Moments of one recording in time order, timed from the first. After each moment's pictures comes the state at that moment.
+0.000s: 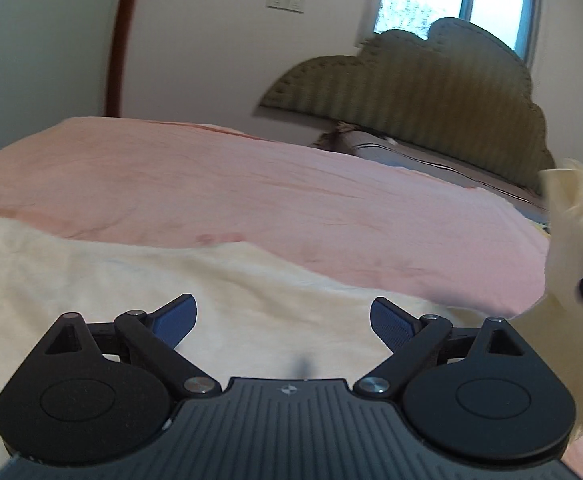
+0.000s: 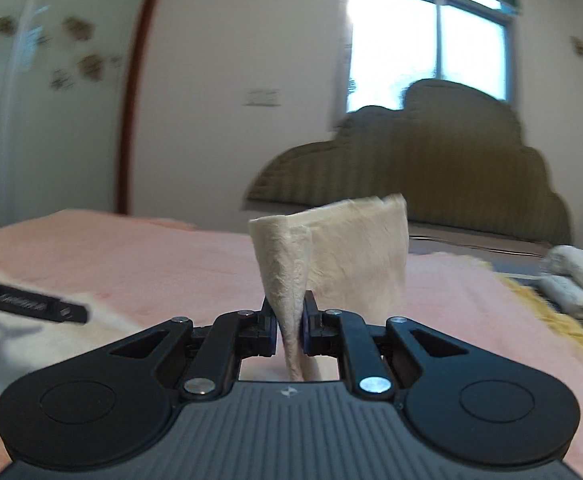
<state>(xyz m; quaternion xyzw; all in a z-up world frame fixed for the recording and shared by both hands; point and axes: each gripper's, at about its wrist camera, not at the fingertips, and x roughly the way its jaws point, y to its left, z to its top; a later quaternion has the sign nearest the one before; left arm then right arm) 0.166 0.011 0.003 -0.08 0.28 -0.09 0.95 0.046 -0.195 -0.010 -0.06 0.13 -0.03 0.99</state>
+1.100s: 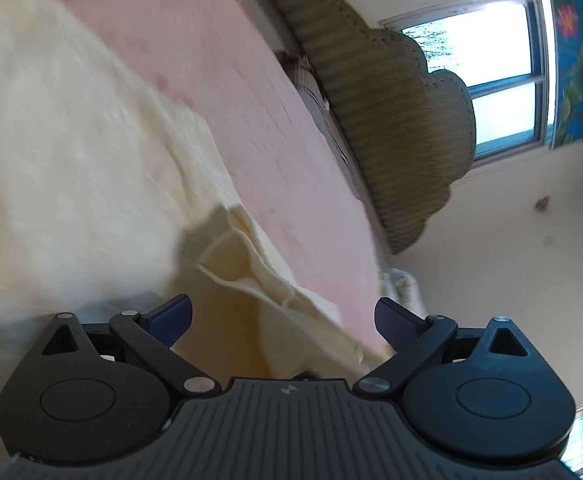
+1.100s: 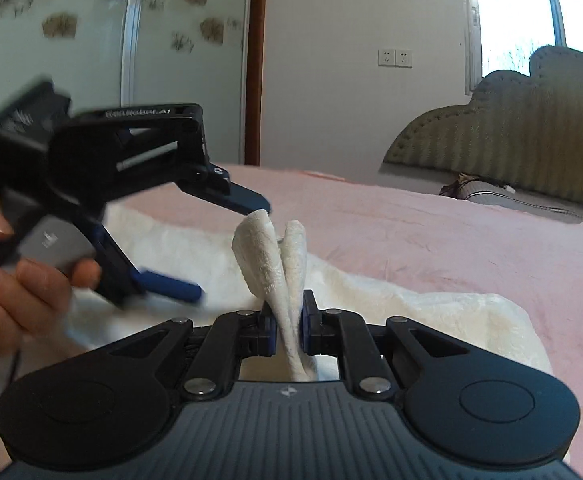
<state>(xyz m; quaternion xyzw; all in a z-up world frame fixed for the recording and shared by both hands) 0.214 0.075 -0.044 -0.46 0.41 -0.27 0.73 0.054 -0.113 -0.063 -0.04 0.18 0.14 0.97</state>
